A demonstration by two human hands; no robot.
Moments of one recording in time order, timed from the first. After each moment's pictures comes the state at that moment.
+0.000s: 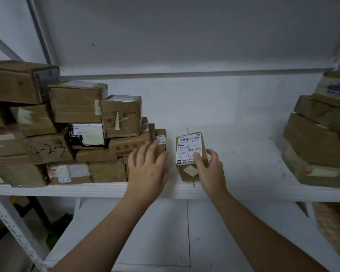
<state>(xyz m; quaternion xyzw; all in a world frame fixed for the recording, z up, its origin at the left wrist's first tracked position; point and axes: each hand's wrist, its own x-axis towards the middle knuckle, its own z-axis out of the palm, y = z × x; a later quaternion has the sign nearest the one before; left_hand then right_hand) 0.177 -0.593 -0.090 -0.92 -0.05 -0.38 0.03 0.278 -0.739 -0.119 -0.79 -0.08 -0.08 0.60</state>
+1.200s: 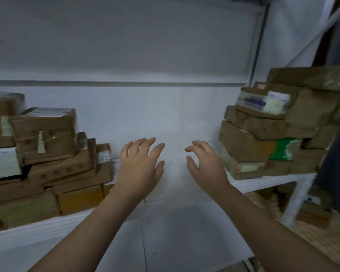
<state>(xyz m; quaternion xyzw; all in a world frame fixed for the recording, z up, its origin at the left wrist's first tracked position) 0.233 -0.664 -0.041 -0.93 0.11 -0.35 -0.05 0.270 -0.850 -0.056 -0.89 -0.18 -0.31 0.27</state>
